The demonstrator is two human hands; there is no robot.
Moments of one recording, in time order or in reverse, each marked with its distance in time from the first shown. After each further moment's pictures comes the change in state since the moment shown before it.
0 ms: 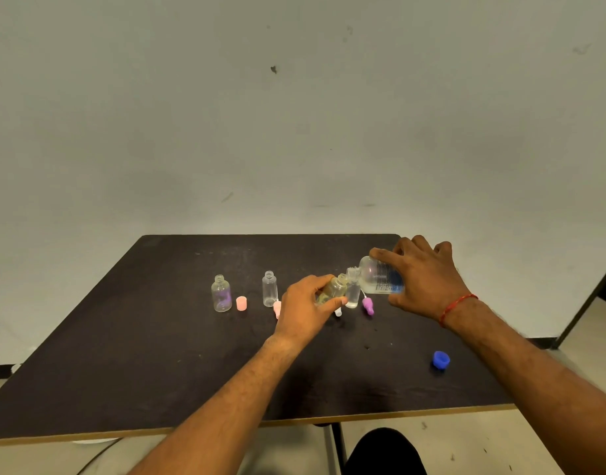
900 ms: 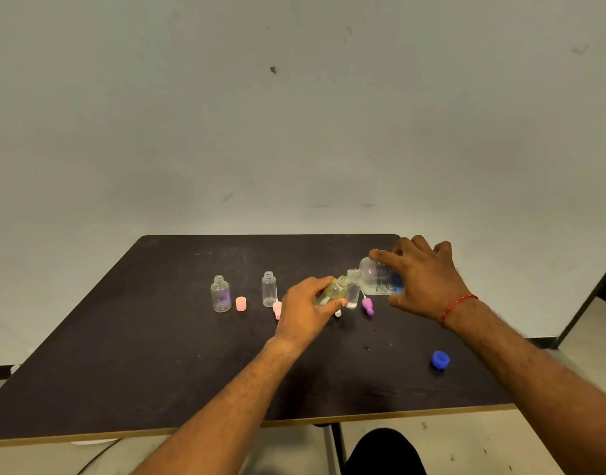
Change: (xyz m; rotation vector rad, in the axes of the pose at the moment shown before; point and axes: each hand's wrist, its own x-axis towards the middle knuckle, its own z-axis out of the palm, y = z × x) left_hand 0.000 -0.002 0.005 0.010 0.001 -0.007; right_hand -0.002 0.001 -0.002 -0.023 -0.006 -0.007
